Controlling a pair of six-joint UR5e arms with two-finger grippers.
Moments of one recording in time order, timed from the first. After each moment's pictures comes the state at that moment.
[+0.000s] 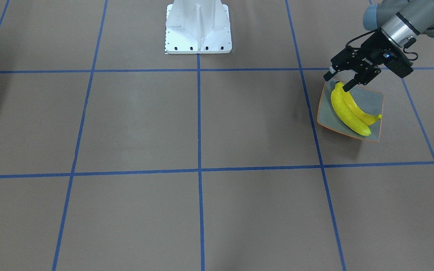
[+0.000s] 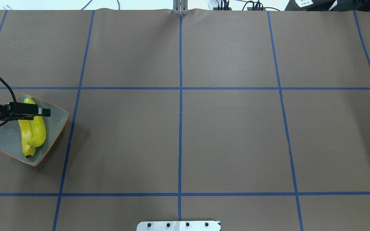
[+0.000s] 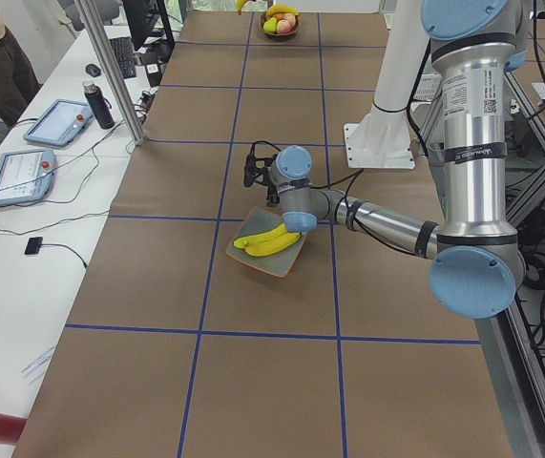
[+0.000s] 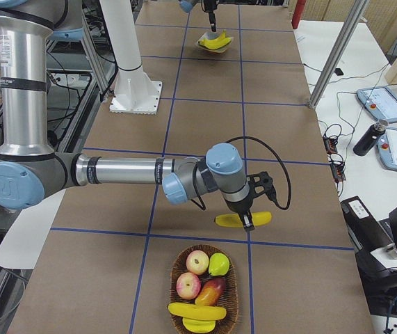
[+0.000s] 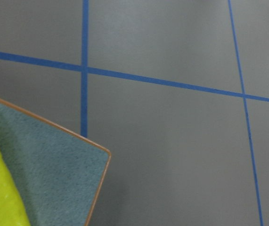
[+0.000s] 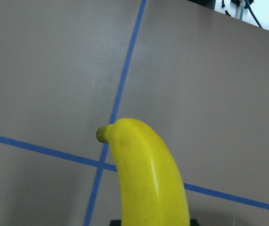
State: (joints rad) left arm -0.88 -1.48 -1.89 -2.68 -2.19 -1.29; right arm 1.54 -1.61 1.69 -1.16 2.23 0.12
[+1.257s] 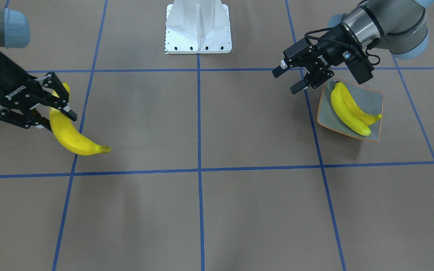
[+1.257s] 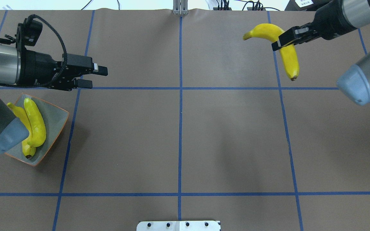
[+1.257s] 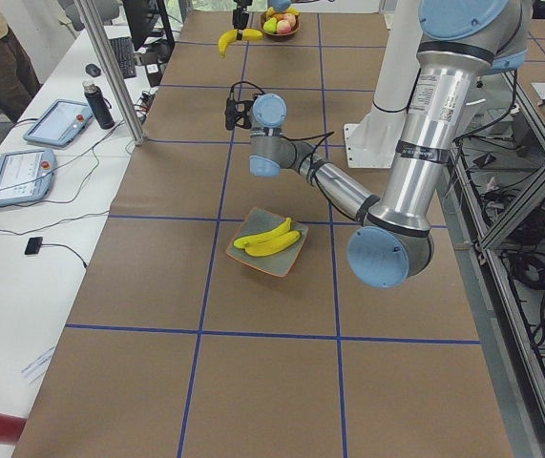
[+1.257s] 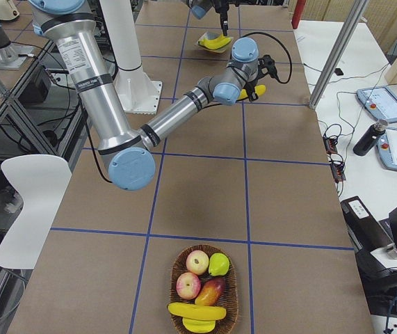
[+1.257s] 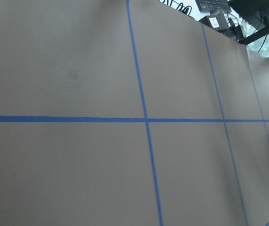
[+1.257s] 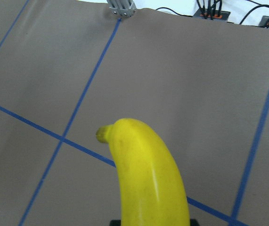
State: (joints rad) left arm -0.87 -1.87 -1.83 -2.66 -2.20 -1.66; right arm 1.06 -1.16 1.86 -1.15 2.34 0.77
